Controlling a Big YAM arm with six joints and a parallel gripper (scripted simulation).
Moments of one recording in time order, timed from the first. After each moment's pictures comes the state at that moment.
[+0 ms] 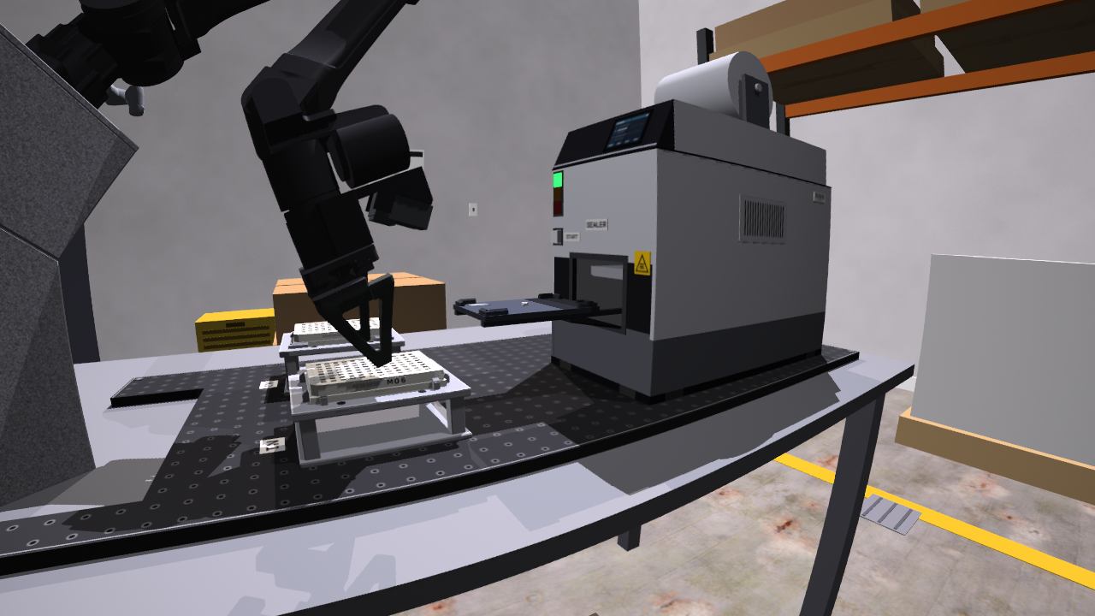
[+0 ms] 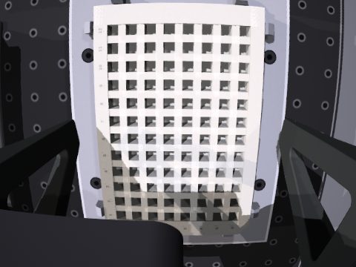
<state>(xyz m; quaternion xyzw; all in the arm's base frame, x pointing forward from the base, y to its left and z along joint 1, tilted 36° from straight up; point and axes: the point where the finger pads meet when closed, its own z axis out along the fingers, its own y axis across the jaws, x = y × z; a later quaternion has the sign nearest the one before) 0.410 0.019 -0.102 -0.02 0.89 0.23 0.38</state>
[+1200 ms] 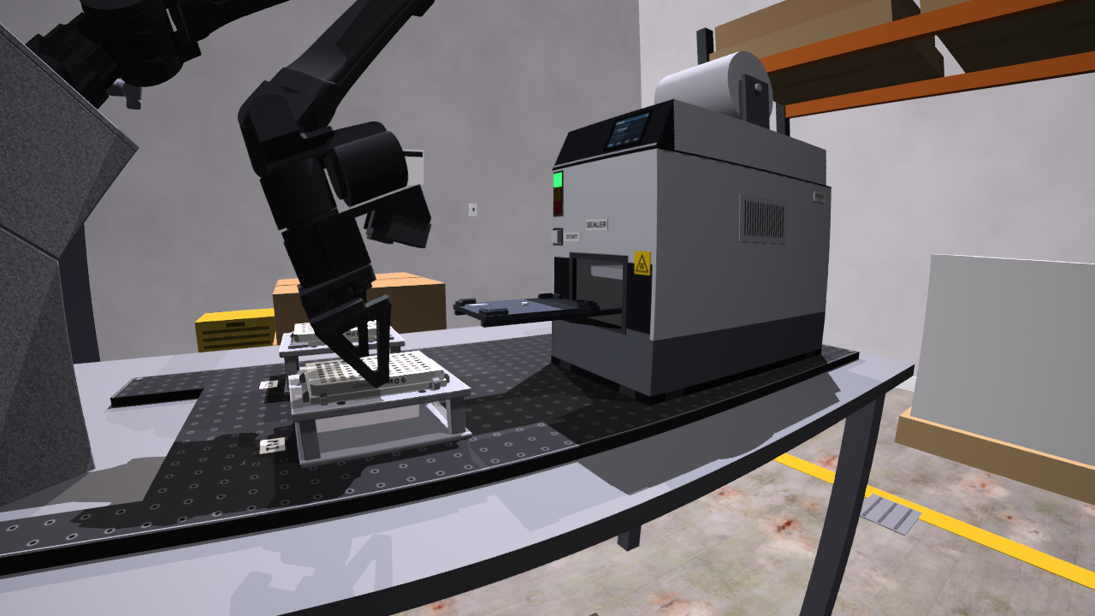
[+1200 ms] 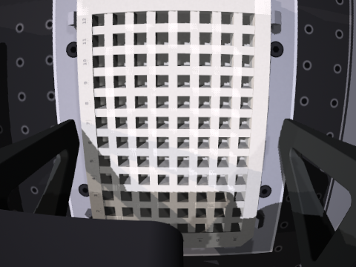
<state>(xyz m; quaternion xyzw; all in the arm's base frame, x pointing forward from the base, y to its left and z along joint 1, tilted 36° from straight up) 0.414 0.025 -0.118 -0.02 0.90 0.23 0.38</state>
